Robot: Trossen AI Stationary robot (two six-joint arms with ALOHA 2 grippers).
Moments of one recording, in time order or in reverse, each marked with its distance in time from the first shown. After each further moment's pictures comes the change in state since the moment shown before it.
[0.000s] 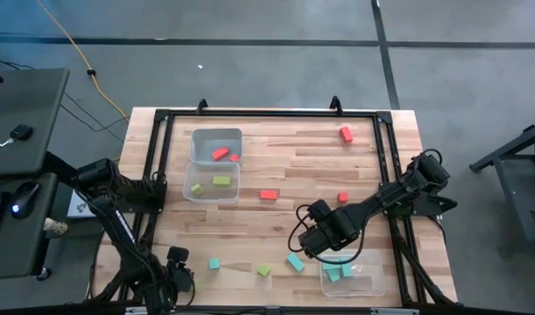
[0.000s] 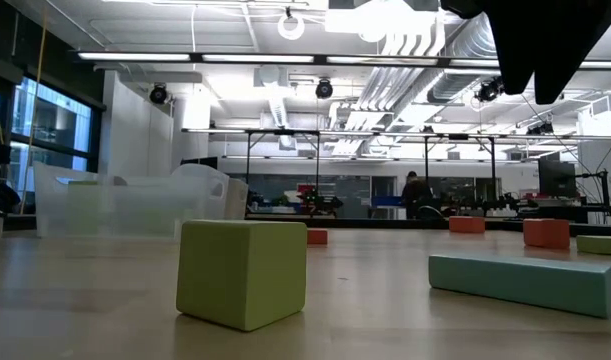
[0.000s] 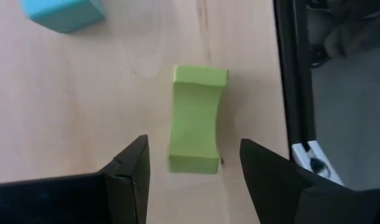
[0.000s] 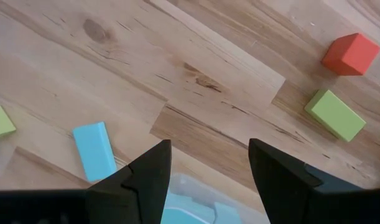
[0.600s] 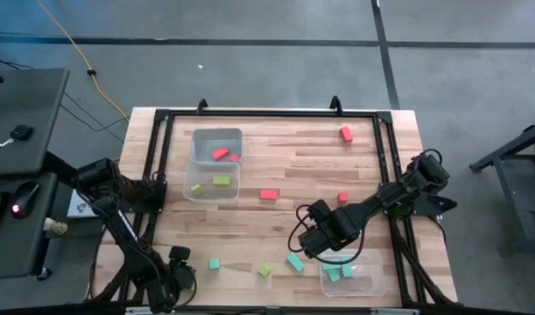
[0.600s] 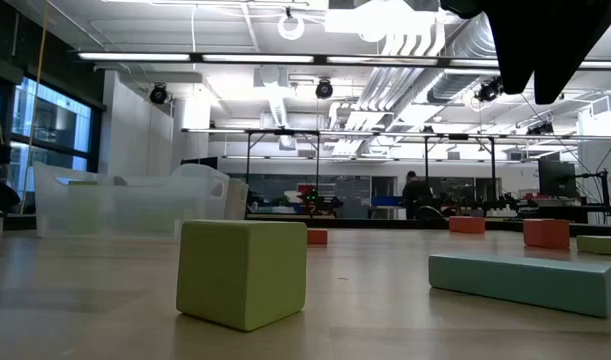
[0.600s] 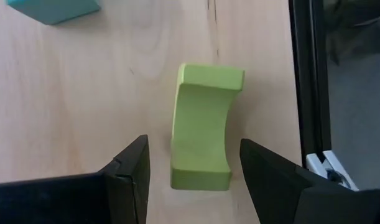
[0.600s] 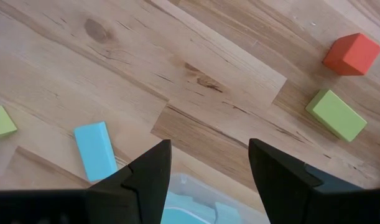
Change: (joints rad) left arm 0.010 0.000 -0.078 0.109 -0.002 -0.006; right arm 0.000 0.000 0.000 0.003 0.000 0.000
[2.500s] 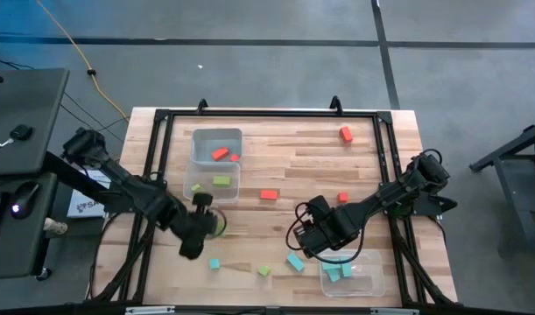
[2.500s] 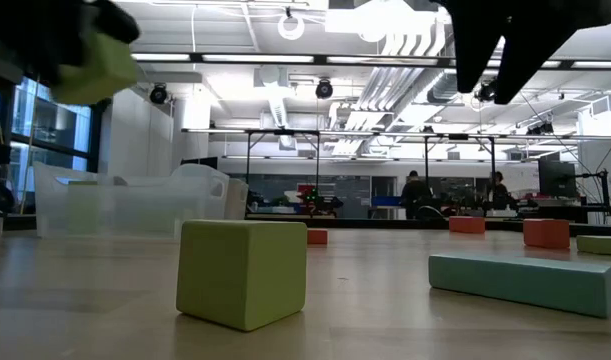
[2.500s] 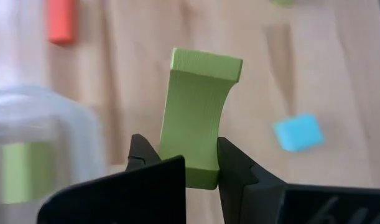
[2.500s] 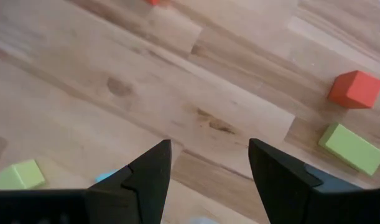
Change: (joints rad) left arm 0.499 -0.396 0.000 -0.245 -0.140 0.554; right arm -0.011 0.000 0.000 0.037 0.160 0.069
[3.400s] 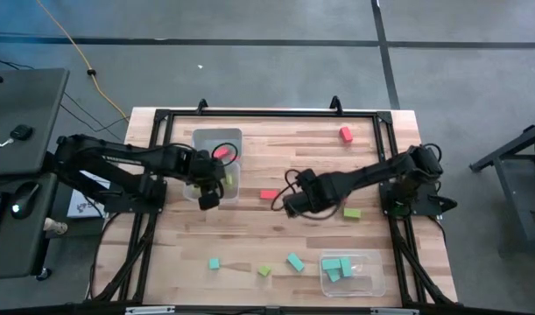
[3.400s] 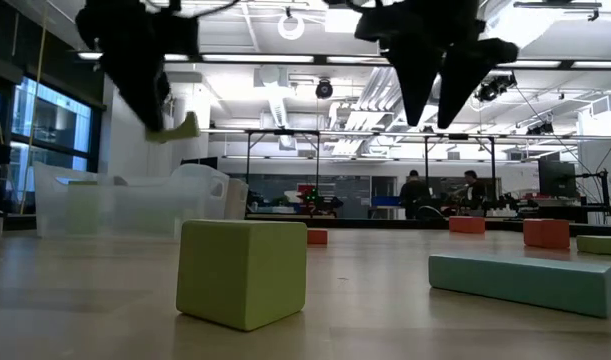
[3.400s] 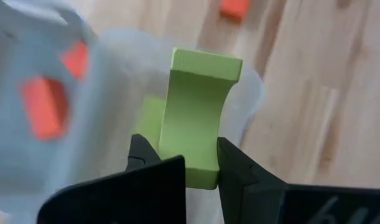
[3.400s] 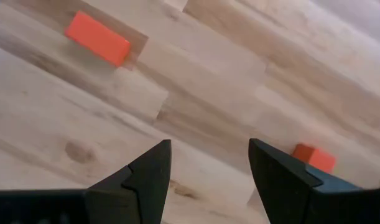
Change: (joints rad) left arm 0.578 -0.084 -0.024 -0.096 0.147 0.073; right arm -0.262 0.000 0.000 -0.007 -0.031 -0.298
